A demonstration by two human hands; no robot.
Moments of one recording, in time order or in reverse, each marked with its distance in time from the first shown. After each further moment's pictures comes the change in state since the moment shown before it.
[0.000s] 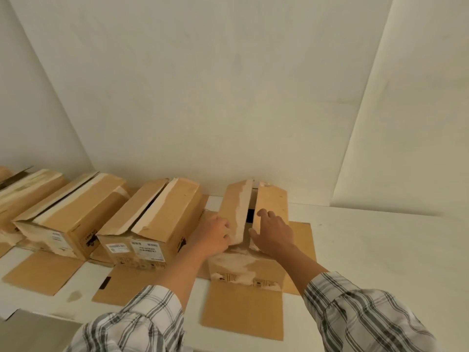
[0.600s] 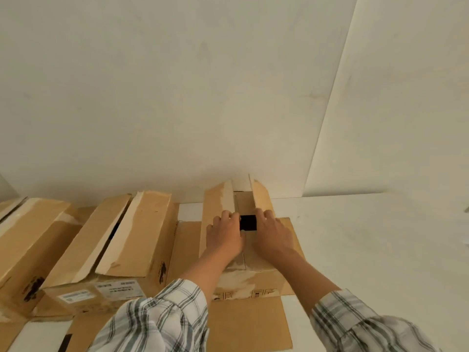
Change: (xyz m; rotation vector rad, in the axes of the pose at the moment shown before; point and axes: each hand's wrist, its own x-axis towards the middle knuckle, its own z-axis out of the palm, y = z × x) left_hand 0.076 0.021 0.030 0.090 0.096 0.178; right_hand 0.018 -0.017 0.000 -0.165 0.057 0.227
